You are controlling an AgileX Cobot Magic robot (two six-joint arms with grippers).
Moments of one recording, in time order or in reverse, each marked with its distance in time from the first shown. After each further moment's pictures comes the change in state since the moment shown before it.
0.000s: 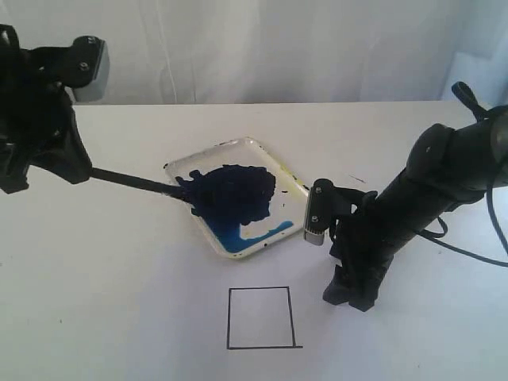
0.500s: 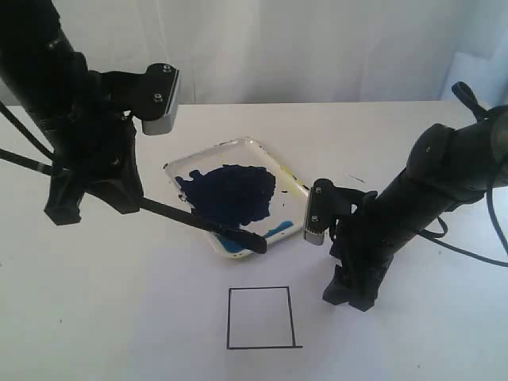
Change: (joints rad) left arm -0.241 0.000 0.000 0.043 0.033 -0.127; right arm 0.000 0.000 0.000 0.002 0.000 0.000
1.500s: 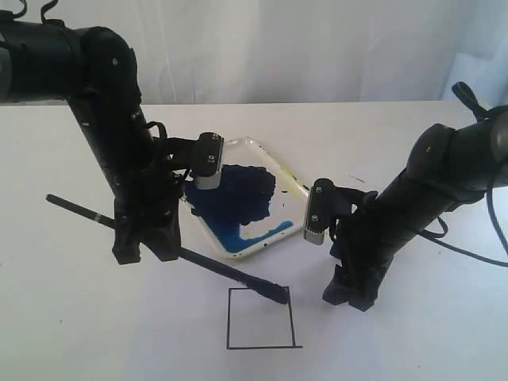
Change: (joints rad) left arm -0.043 0.235 0.000 -0.067 -0.066 -0.006; right arm 0.000 0.000 0.000 0.002 0.000 0.006
